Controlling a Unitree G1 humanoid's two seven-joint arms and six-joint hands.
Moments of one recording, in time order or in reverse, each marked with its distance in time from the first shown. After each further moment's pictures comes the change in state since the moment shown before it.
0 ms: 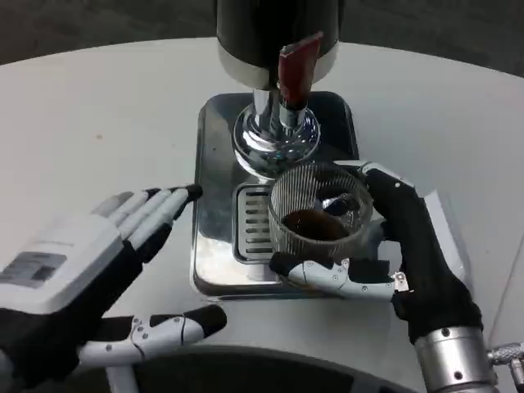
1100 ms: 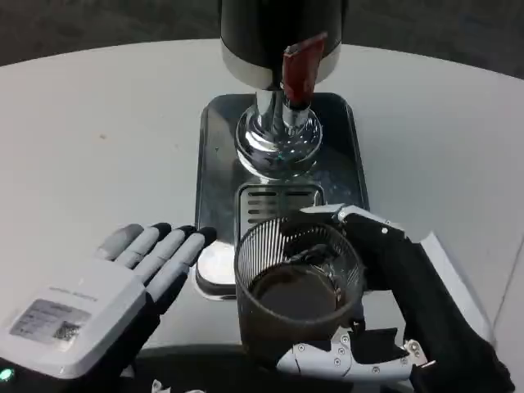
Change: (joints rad) left arm 0.178 -0.055 -0.032 -0.112 0.211 -0.056 0.119; right arm 0.305 -0.067 0.080 -0.394 0.077 0.036 0.230
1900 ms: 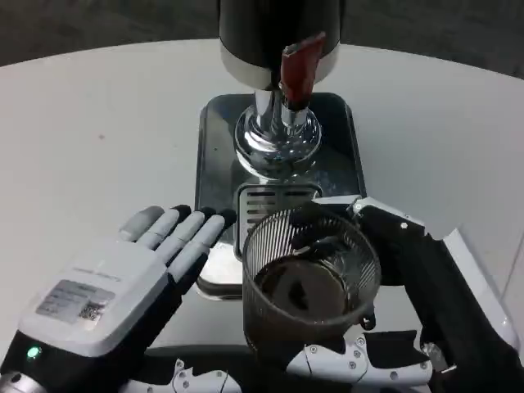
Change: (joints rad) left arm -0.097 -0.019 -0.076 0.017 0.040 0.047 0.000; right arm 0.040 -0.012 -0.008 -0.074 0.034 -0.022 -0.003
